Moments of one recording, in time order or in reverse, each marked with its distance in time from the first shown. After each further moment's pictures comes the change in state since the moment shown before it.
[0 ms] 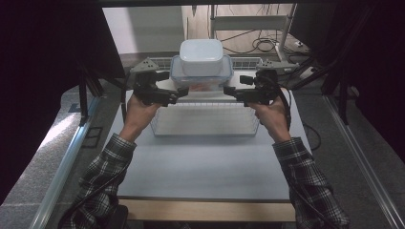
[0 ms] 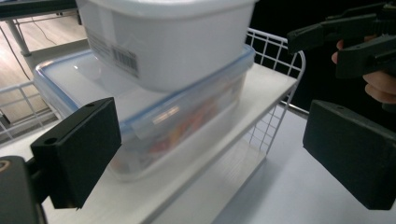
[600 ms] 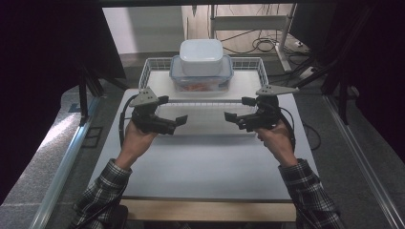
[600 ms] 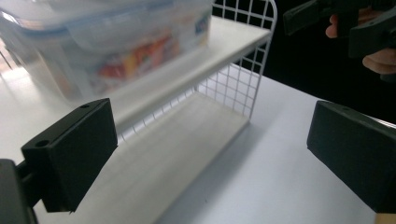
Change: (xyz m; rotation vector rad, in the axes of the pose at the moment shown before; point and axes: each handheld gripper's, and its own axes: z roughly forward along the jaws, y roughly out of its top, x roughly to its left) left arm -0.032 -0.059 -0.015 0.021 -0.034 0.035; right arm 0.023 -0.049 -0.020 0.057 0.040 -0.045
